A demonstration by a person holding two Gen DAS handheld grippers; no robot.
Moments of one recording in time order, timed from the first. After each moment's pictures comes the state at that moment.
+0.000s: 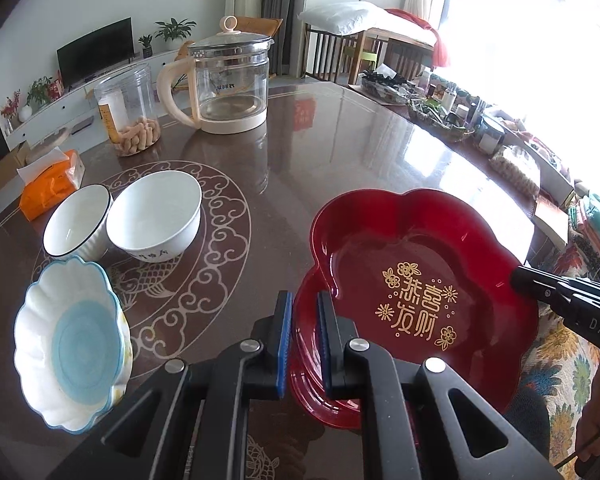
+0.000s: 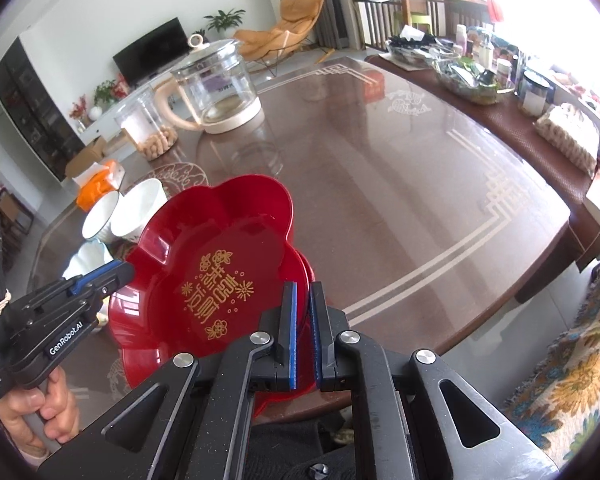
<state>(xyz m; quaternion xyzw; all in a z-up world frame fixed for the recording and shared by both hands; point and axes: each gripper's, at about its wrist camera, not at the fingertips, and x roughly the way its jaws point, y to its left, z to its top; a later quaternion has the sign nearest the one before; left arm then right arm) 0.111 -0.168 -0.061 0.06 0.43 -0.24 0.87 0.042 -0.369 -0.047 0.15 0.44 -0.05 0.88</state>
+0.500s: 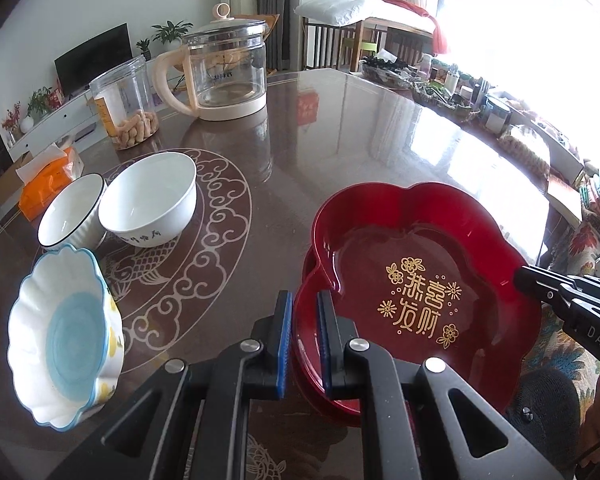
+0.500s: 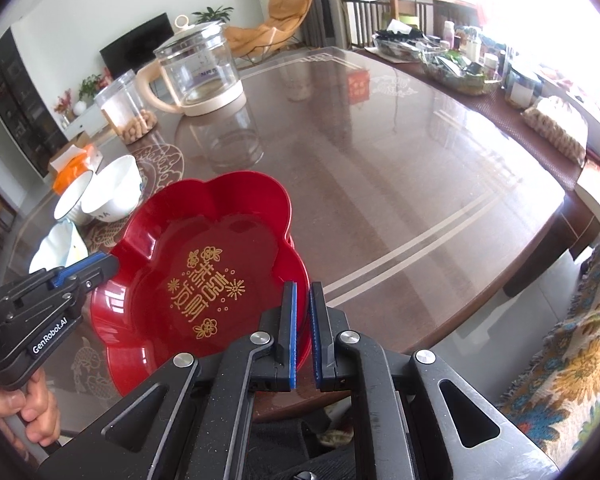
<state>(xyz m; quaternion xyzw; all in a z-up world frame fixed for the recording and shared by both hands) 0.107 -0.174 -0.091 0.09 0.43 -0.23 0.87 0.033 -0.360 -0.084 0.14 0.44 -0.07 0.88</state>
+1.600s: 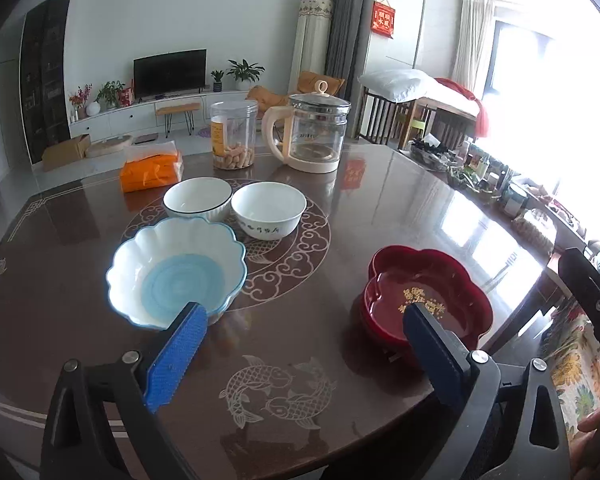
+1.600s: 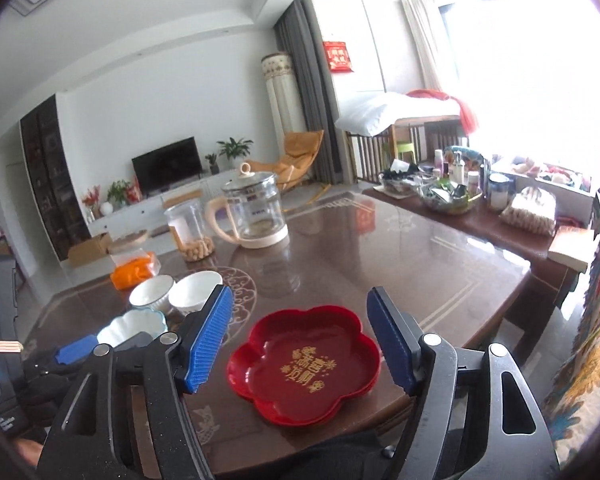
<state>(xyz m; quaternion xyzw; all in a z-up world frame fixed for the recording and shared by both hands) 0.007 -0.051 -0.035 0.00 0.35 -0.15 0.93 -0.088 -0.241 0.001 0.11 0.17 -0.10 0.98</state>
